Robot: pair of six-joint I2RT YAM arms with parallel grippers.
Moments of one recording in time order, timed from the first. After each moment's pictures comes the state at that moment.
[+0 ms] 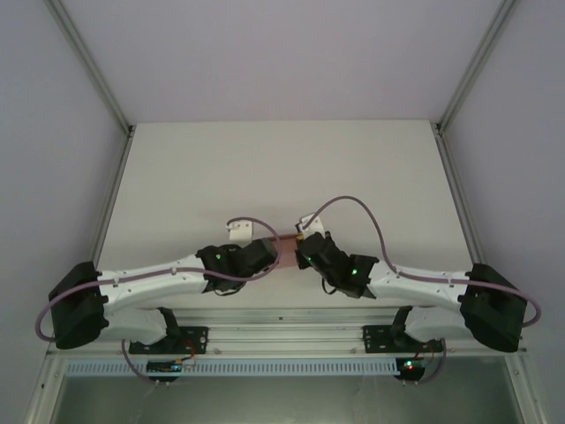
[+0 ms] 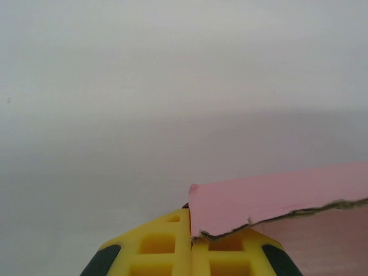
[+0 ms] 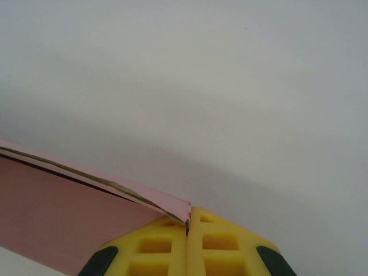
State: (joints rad) left arm -1.14 1.26 0.79 -0.62 -0.70 -1.02; right arm 1.06 1.23 0.59 0.01 0.50 0.35
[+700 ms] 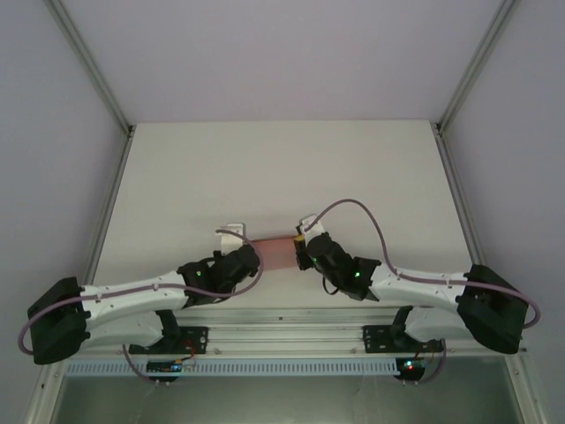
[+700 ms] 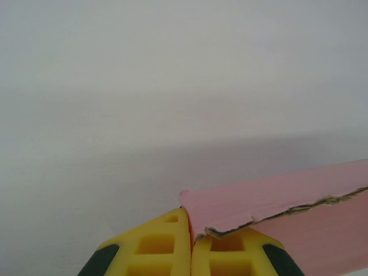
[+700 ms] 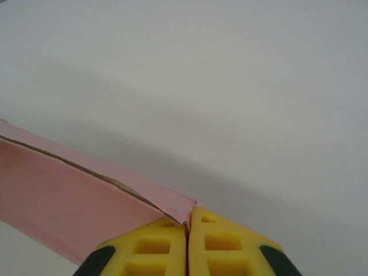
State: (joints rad) left arm -1.13 1.09 0.52 -0.22 -0.69 -0.83; right arm 1.03 1.22 0.52 0.15 0.40 0.30
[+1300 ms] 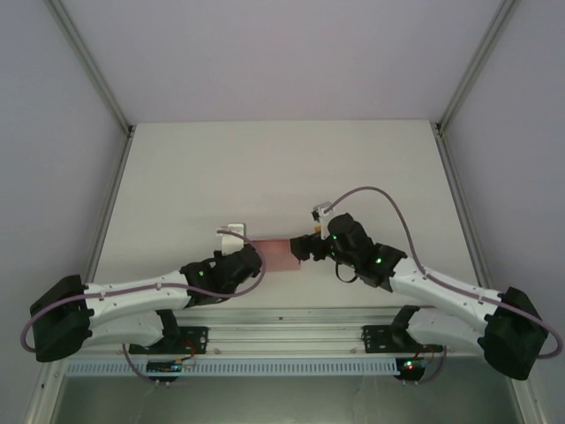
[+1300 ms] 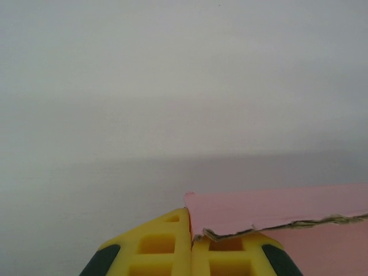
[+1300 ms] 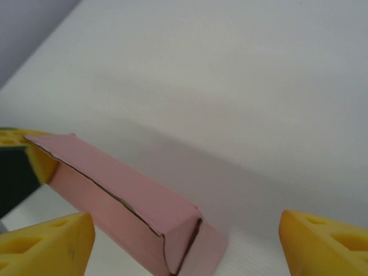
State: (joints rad) left arm -1.14 1.11 0.52 -0.22 -0.73 -0.84; right arm 0.83 1.04 0.61 -0.10 0.03 0.43
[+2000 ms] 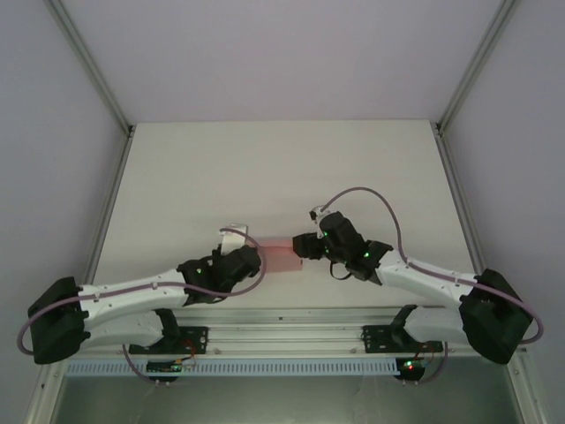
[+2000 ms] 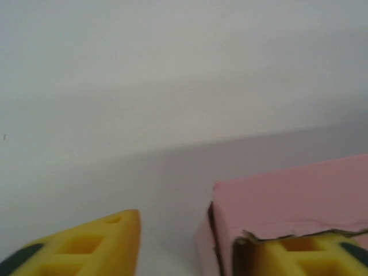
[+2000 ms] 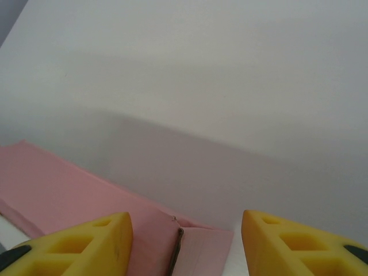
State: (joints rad) left arm -1.13 1.08 0.58 -0.39 -0.66 -0.75; right arm 0.82 1.20 0.60 -0.05 0.01 0.55
